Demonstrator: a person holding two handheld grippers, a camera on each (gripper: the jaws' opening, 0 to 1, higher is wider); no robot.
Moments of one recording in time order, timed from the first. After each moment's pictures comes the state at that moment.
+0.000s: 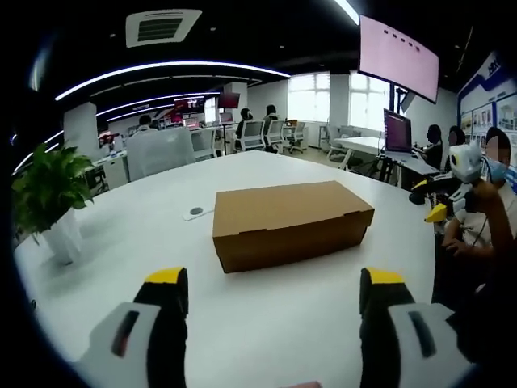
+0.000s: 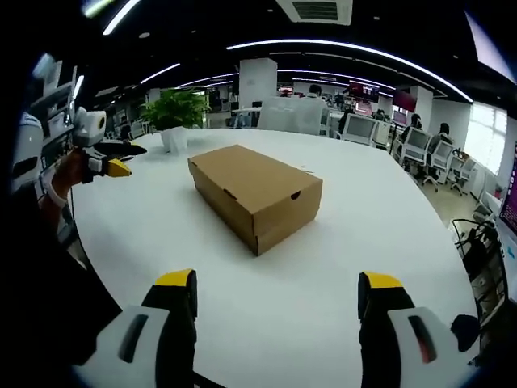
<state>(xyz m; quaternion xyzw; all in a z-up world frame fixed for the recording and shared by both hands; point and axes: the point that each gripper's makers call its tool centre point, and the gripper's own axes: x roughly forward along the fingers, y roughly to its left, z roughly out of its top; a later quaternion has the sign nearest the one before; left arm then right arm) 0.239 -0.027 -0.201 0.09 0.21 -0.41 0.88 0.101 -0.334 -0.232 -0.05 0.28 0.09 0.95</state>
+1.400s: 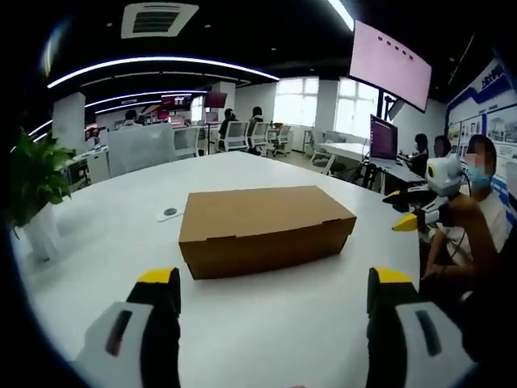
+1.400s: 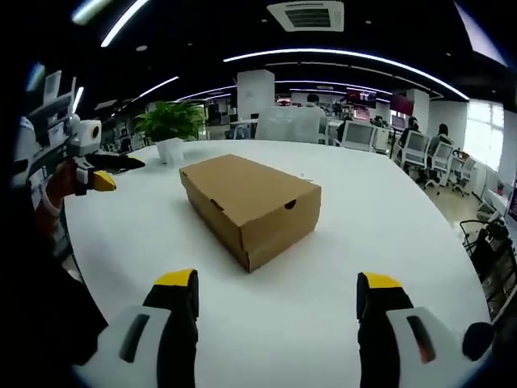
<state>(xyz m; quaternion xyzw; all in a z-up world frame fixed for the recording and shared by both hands) 0.229 -0.062 -0.207 0.06 0.21 -0.45 0.87 0.133 -0.341 -0.247 -0.05 0.26 0.09 0.96</state>
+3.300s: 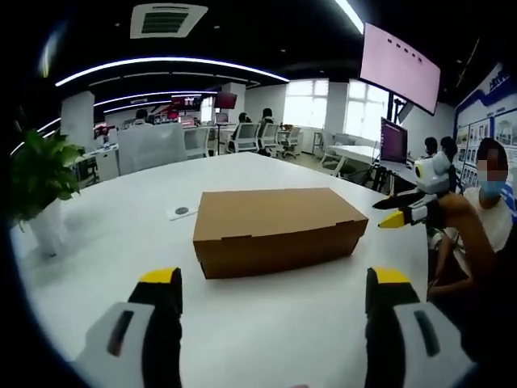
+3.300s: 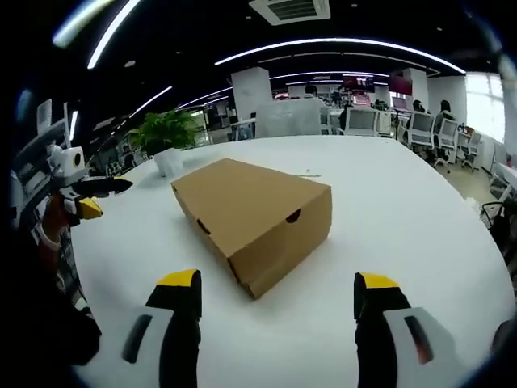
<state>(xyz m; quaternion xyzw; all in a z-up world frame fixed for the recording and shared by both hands) 0.242 -0.052 -0.207 0.06 0.21 -0.43 0.88 0.188 -0.327 -0.259 0.03 0.26 0.11 0.96</state>
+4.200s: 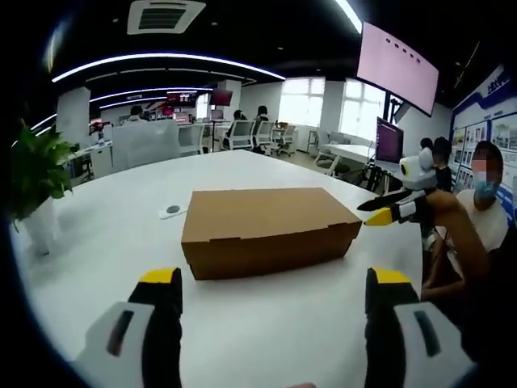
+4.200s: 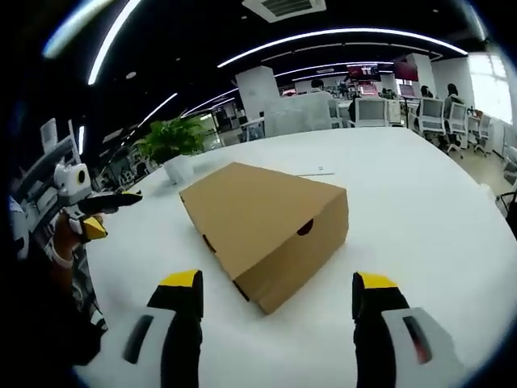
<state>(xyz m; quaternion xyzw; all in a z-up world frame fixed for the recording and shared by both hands) 0.237 -0.063 -0.207 0.04 0.22 -0.44 0.87 0.206 -0.320 -0.257 0.07 0.27 0.14 0.95</state>
